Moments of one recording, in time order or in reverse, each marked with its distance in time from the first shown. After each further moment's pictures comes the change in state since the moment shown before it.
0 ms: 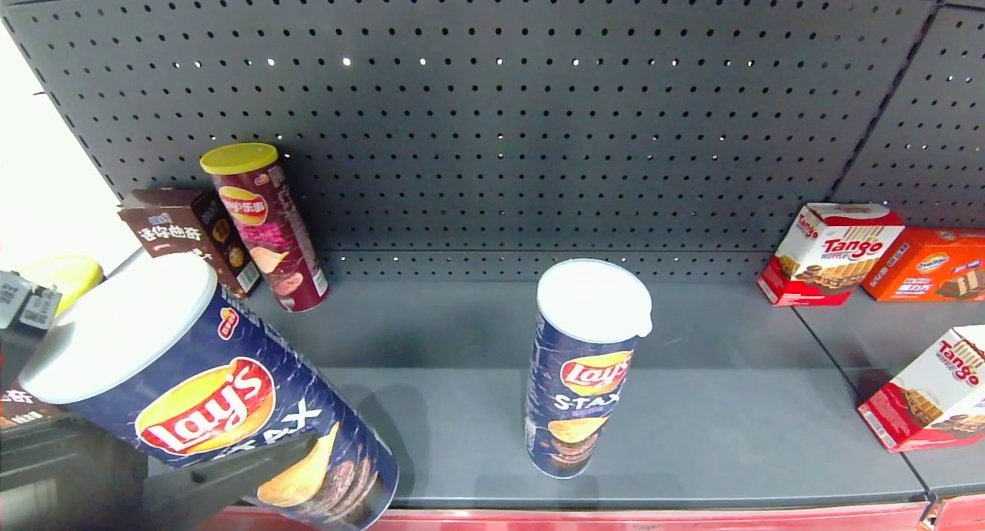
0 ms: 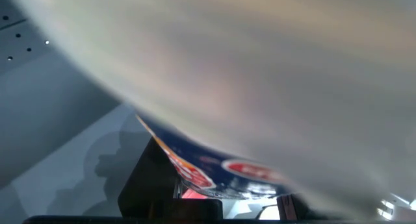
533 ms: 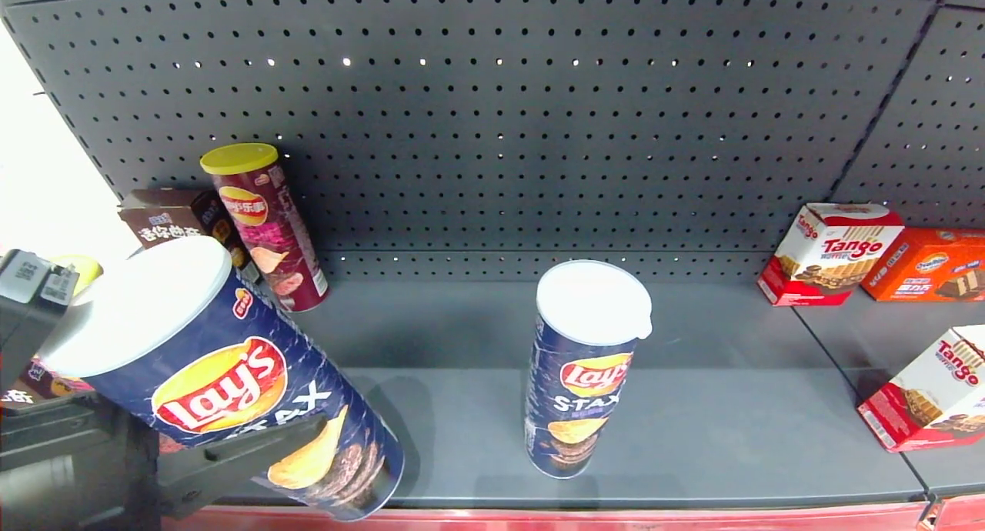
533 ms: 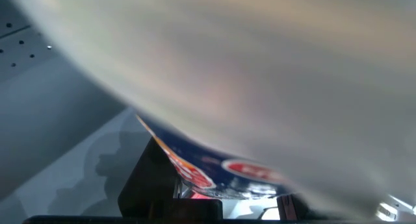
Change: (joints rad) left arm 0.000 0.033 -0.028 -0.001 -0.002 0.002; right arm 0.021 0.024 0.009 -0.013 0.087 -0.002
